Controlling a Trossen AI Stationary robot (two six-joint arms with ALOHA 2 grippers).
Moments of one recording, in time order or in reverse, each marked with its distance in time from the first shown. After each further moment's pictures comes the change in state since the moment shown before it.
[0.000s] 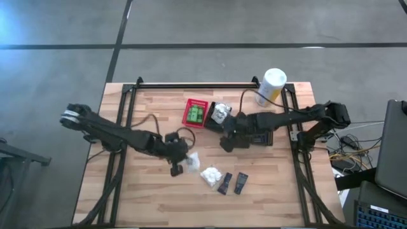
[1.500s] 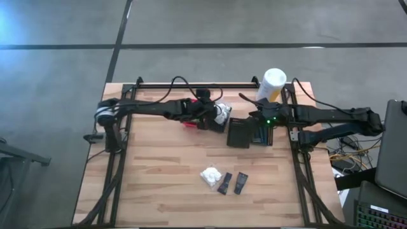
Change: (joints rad) left arm 0.468 0.417 0.446 0.127 -0.247 1.066; right arm -0.105 -0.556 -0.269 0.013 0.070 0.260
